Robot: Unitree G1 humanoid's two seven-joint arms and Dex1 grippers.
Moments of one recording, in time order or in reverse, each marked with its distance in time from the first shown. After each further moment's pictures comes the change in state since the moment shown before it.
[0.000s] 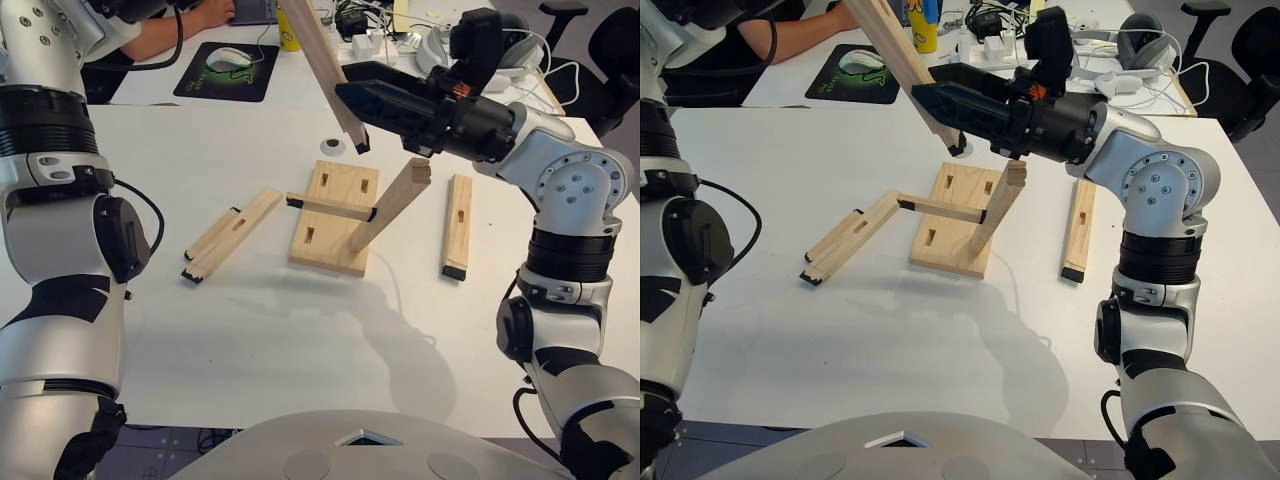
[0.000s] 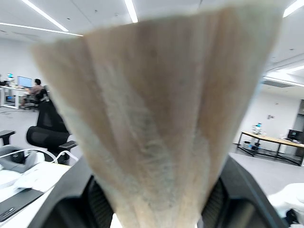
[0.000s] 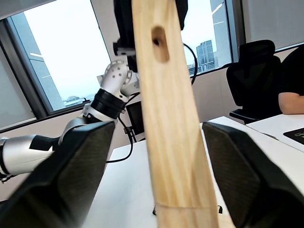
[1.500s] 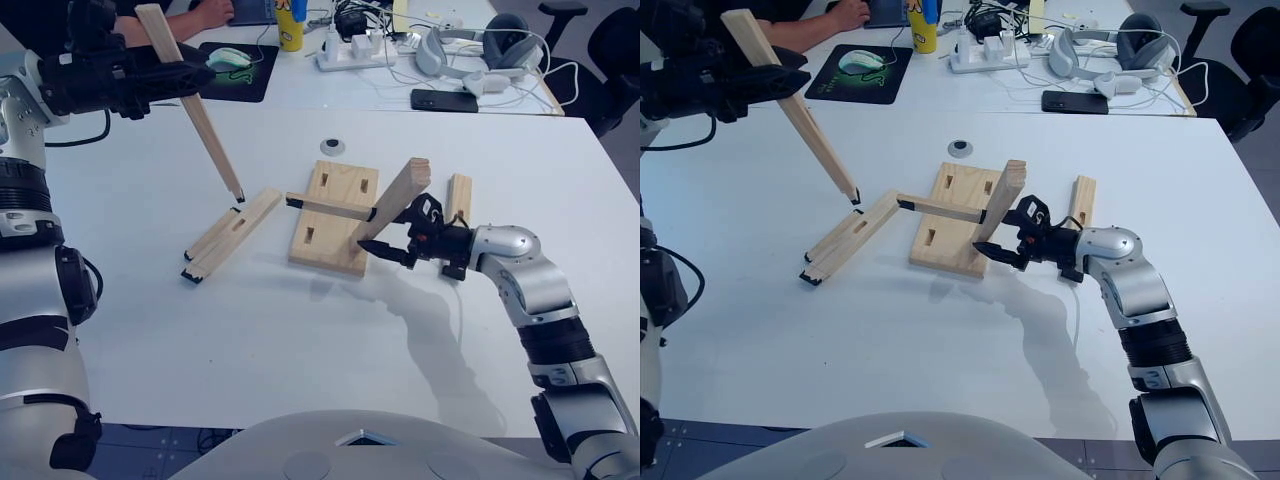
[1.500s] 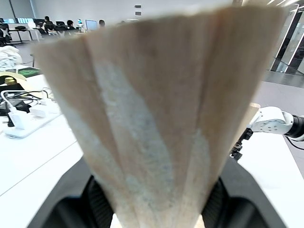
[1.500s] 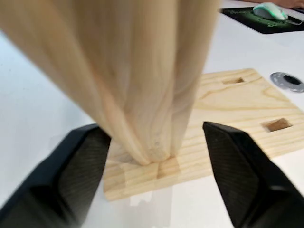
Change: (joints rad) left arm 0.240 0.230 -0.132 0.040 0.330 -0.343 -0.216; right arm 0.479 -0.140 0.320 0.067 -0.692 -0.583 0.128
